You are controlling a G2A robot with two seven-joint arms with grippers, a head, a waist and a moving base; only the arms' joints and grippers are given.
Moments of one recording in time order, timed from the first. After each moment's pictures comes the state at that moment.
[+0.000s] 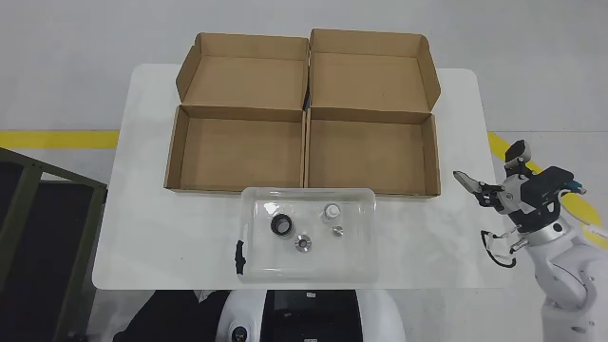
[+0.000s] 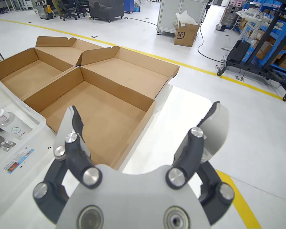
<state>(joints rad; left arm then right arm) -0.42 -0.34 -0.17 -1.17 3.07 0.50 0.07 -1.65 -1.19 1.92 -1.86 -1.19 -0.71 -0.06</state>
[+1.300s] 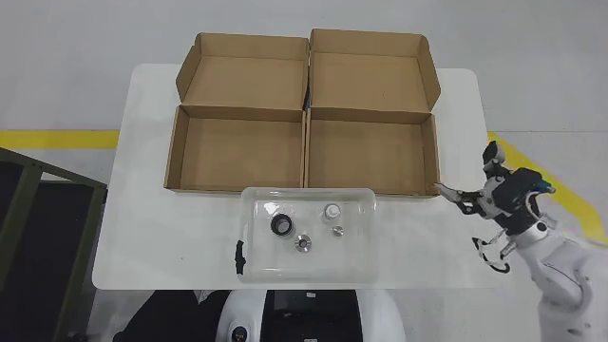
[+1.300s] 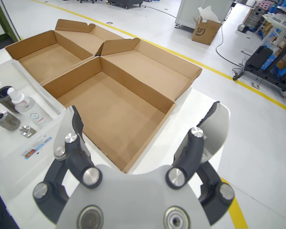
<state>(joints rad) -0.42 -0.34 -0.17 -1.17 3.07 0.50 0.07 -1.65 -1.17 1.87 -1.97 -1.23 -0.81 0.07</state>
